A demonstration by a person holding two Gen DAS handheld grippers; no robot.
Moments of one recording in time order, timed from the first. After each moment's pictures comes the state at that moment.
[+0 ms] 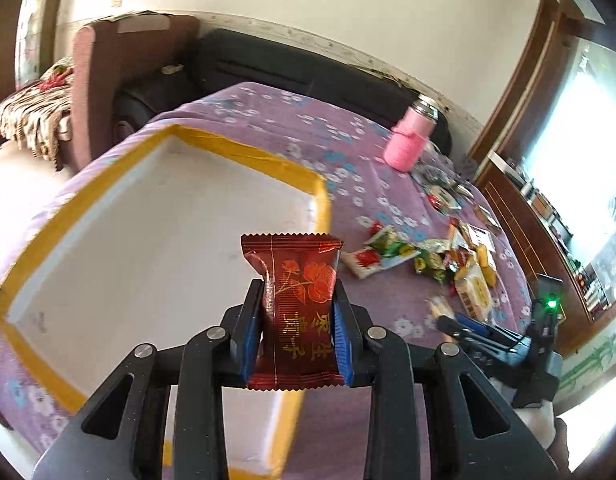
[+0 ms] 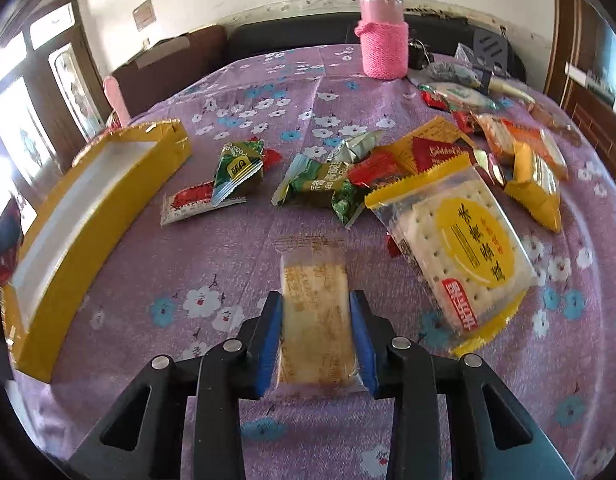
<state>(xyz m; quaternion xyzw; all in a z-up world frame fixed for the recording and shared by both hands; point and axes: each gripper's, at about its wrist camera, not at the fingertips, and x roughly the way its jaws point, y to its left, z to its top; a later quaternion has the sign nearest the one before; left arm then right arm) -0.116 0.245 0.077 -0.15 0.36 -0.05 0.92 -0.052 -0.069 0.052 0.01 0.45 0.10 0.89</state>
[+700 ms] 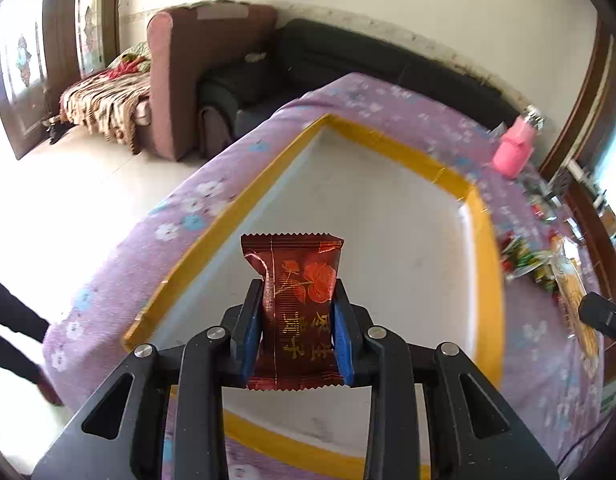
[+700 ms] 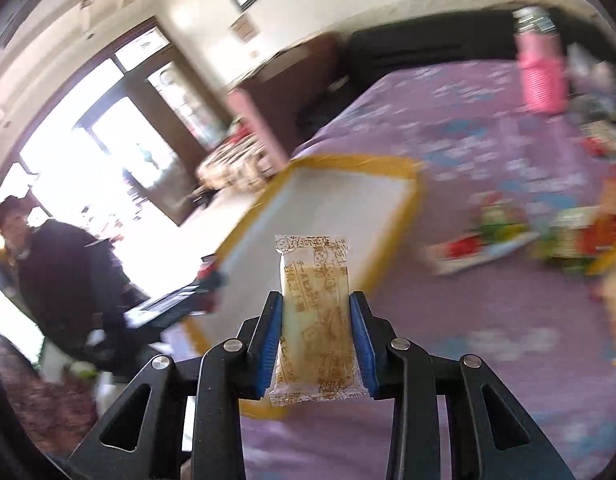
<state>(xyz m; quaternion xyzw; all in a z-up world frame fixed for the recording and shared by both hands) -0.108 0.350 0.045 -0.12 0.41 0.09 0.90 -0.075 0.068 0.137 0.11 0.44 0.33 0.83</state>
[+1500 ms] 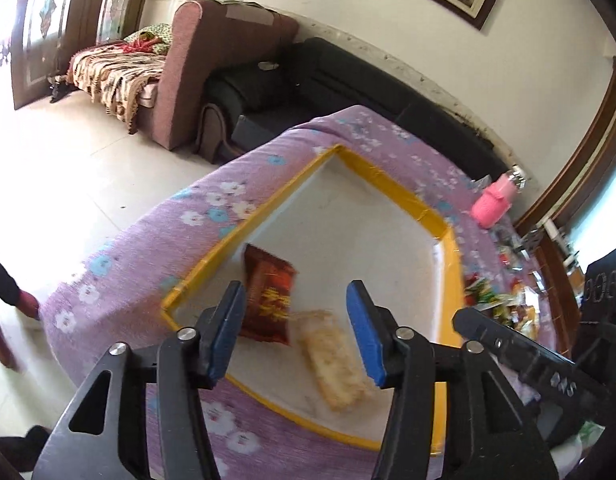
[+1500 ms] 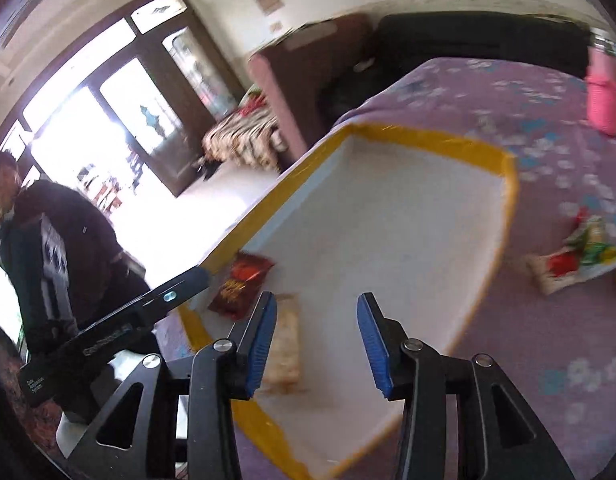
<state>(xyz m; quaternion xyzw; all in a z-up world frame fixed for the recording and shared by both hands) -0.148 0.377 0.065 -0.23 0.36 0.06 0.90 -0.066 0.152 0.113 0.05 0.44 0.32 0.83</state>
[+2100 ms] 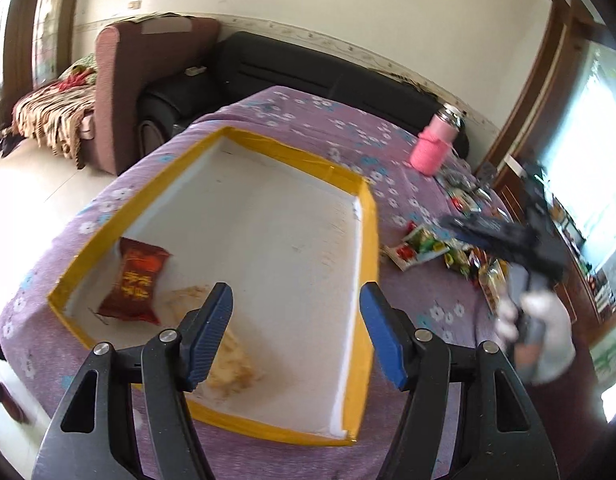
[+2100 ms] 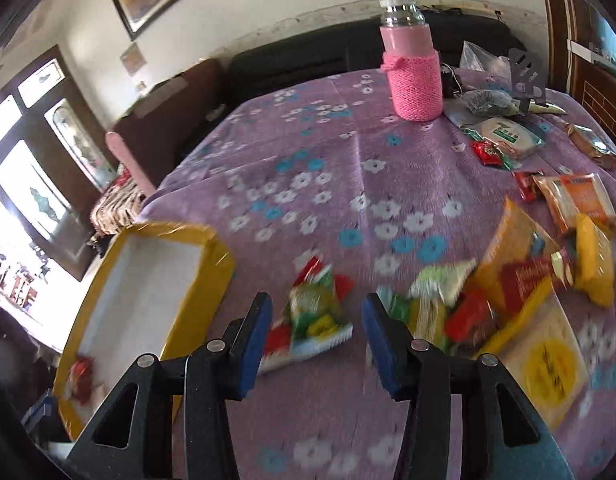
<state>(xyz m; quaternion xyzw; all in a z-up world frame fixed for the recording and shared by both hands) -0.141 0.284 0.081 -0.14 0.37 -0.03 0.92 0.046 -0.013 0.099 0.09 0.44 0.10 0.89</state>
